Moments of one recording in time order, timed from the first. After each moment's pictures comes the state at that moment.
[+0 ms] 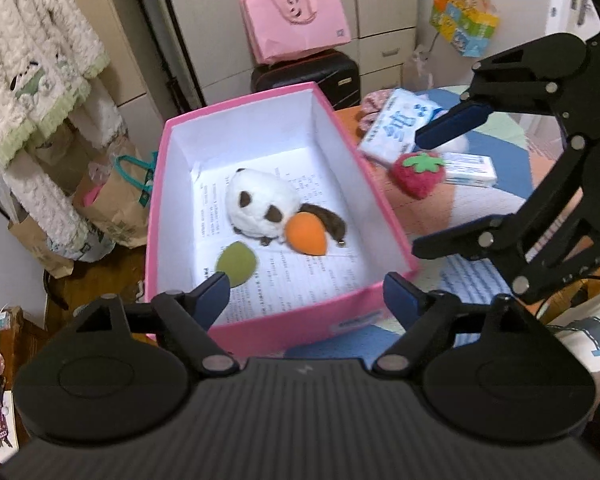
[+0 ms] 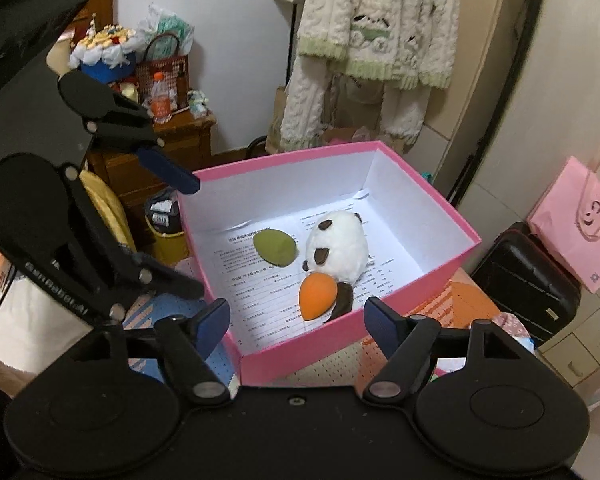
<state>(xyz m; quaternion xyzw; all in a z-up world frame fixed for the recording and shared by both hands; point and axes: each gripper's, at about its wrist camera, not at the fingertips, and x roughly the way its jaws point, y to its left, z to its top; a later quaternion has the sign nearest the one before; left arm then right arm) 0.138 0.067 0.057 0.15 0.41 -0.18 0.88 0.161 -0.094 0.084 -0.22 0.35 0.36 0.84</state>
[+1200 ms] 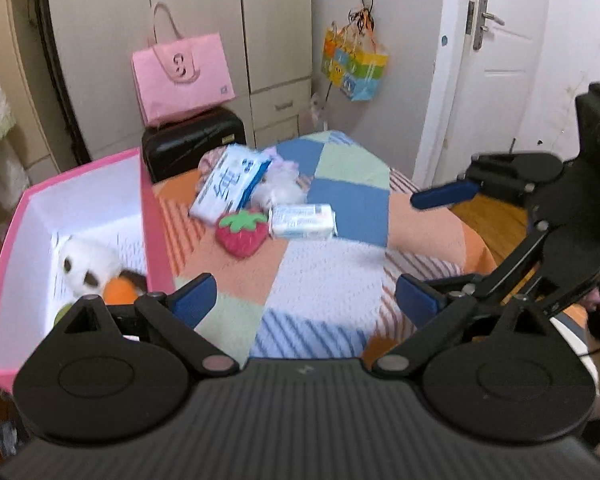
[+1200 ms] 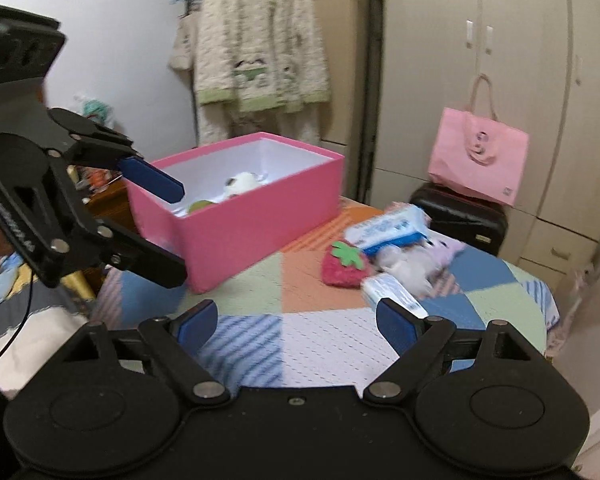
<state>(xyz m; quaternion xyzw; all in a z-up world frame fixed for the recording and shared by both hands) 0.081 -0.058 0.040 0.12 0.33 -0.31 0.88 0.062 -0.267 0.022 -0.08 0.28 0.25 0.92</state>
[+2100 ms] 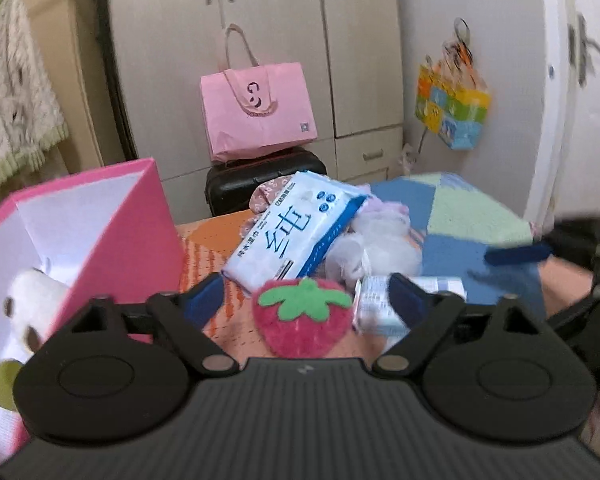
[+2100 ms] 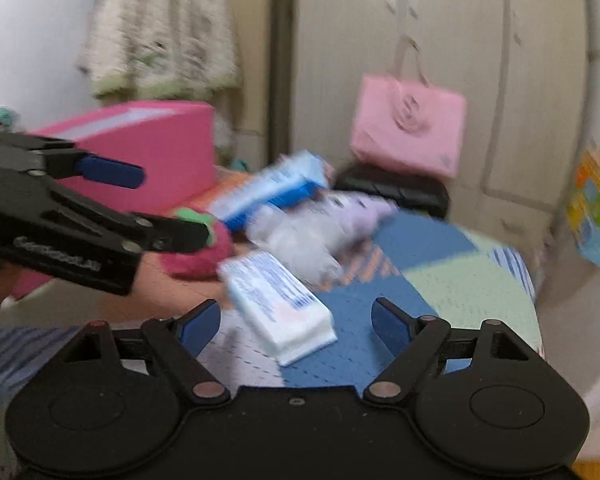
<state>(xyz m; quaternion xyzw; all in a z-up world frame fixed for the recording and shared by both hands) 0.204 -0.113 -0.067 0.08 0.24 -0.19 0.95 0.183 -0.295 -0.077 -0.05 0.30 0.14 0.94</state>
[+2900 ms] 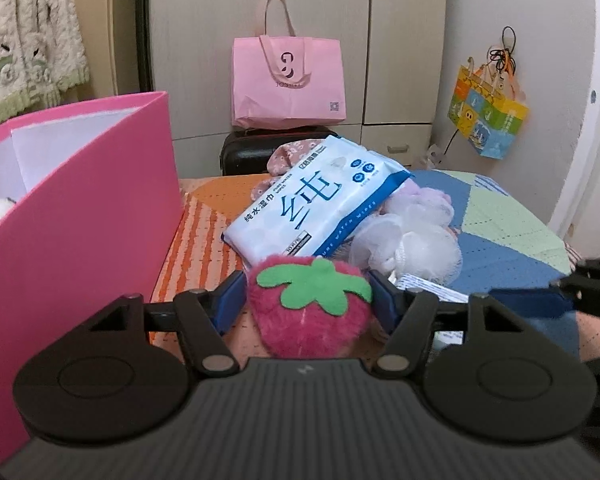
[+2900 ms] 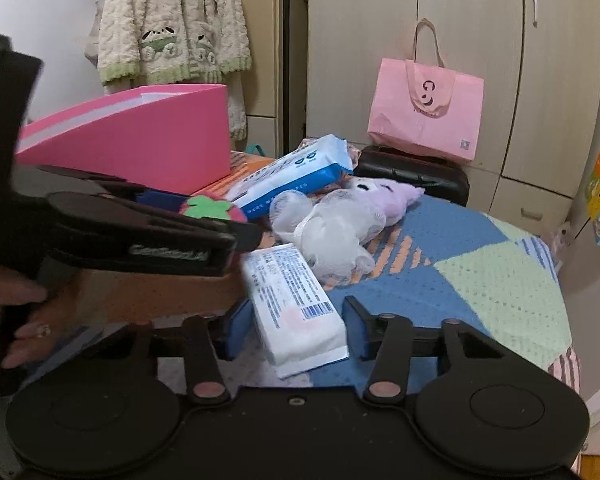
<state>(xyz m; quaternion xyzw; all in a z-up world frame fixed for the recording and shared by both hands) 0.233 -0.113 -0.100 0.02 0.28 -0.15 0.95 0.181 -0.281 -0.080 -0.06 0.31 0.17 0.93</state>
